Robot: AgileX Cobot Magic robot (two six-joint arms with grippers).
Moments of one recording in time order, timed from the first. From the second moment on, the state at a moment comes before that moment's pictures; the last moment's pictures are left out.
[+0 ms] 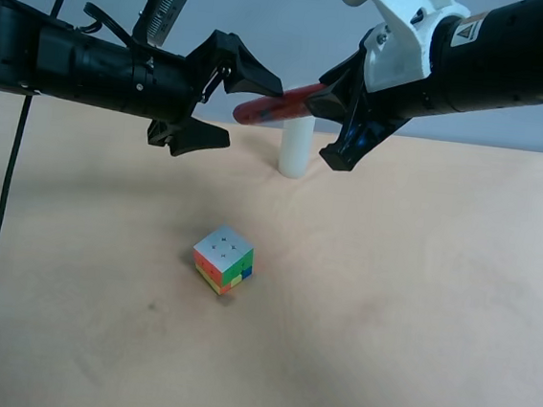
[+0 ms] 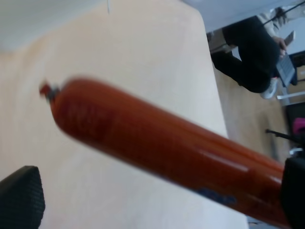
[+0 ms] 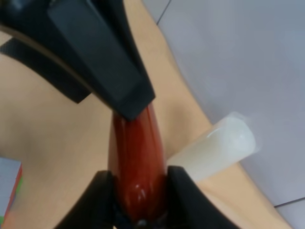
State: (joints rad) left arm -0.35 1.72 -0.96 -1.73 0.54 1.04; right arm 0.62 1.34 -0.92 0.29 0.22 -0.86
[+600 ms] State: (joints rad) left arm -0.35 1.74 -1.01 -1.73 0.53 1.16; right arm 0.62 1.34 -0.92 0.29 0.22 -0.86
